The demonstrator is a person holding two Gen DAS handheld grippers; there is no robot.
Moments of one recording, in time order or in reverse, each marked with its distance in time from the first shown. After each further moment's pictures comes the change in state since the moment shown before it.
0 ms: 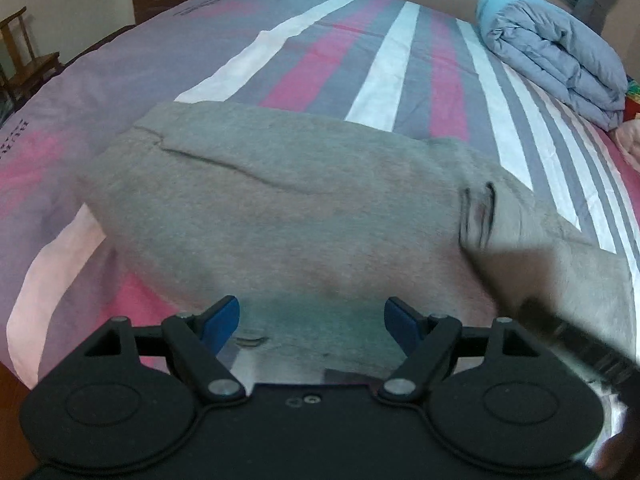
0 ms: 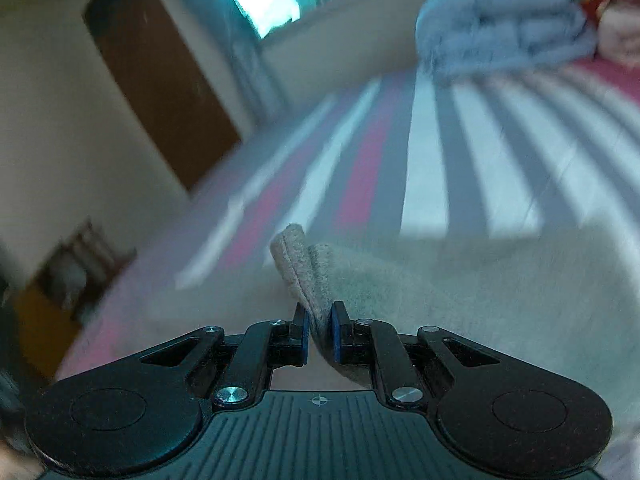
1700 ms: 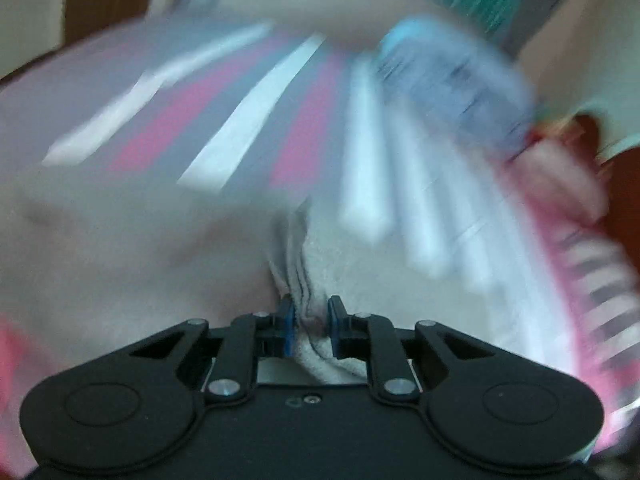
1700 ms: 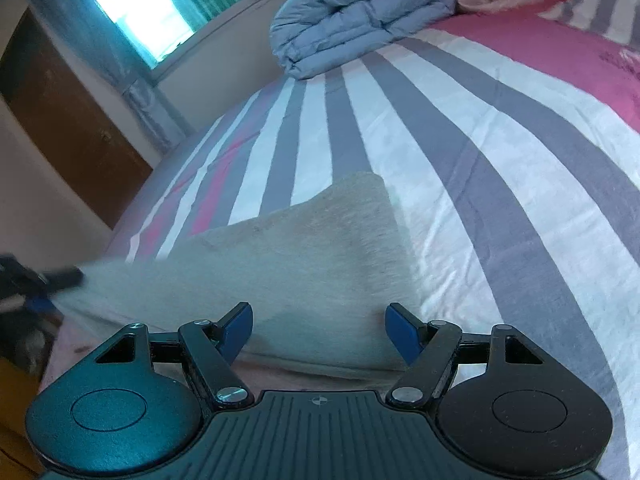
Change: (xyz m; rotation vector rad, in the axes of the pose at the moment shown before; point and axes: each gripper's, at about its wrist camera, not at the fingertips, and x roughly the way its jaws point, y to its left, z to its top) left arm 0.011 -0.080 -0.003 0.041 -0.050 -0.222; right arm -0.093 -0.142 -0.017 0.194 -0.112 -0.176
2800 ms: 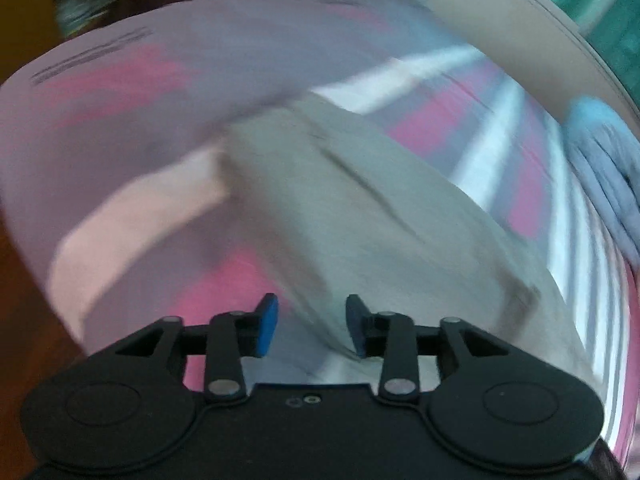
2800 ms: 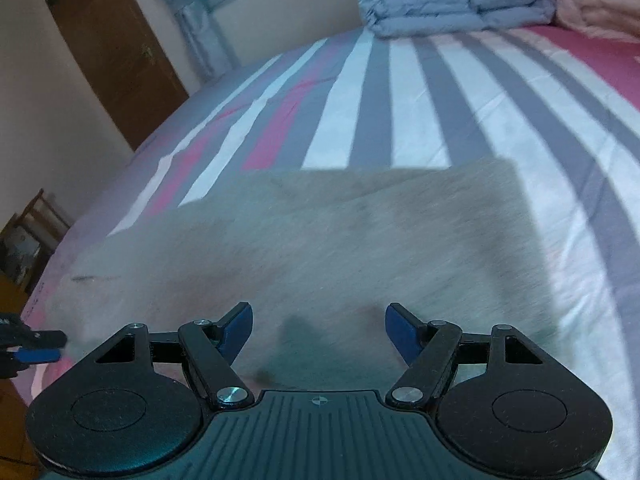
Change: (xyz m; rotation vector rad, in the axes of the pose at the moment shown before) left arm -0.041 0.188 0.000 -0.488 -0.021 0.260; right arm 0.059 0.084 -0.009 -0.190 0.133 0.060
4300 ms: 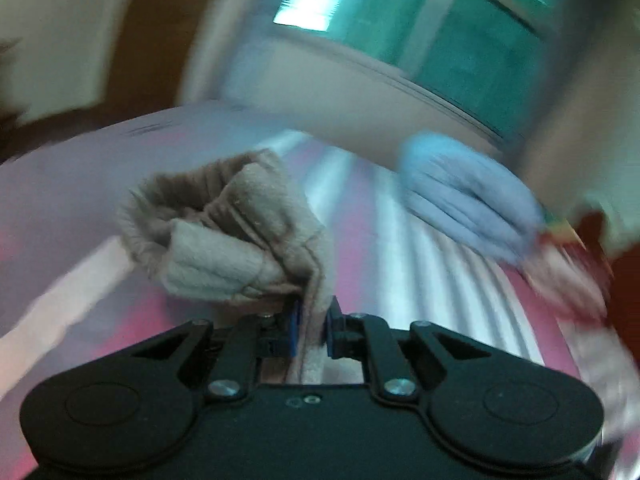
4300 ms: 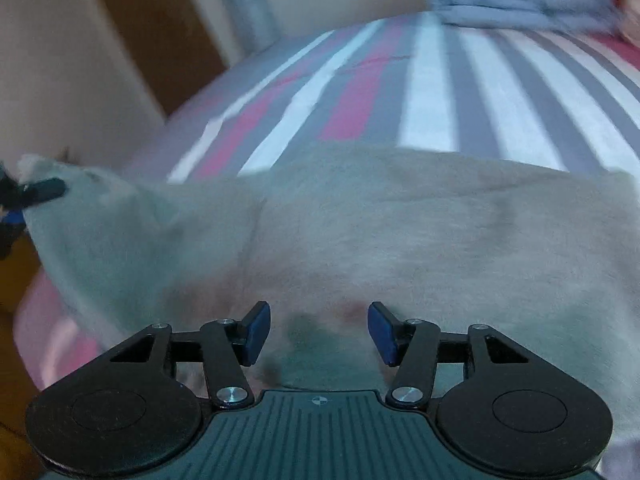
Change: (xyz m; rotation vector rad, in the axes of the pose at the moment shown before) left arm -0.058 -0.136 -0.020 0.418 -0.323 -0.425; right arm 0.038 0.035 0.003 -0.012 0.026 0.057
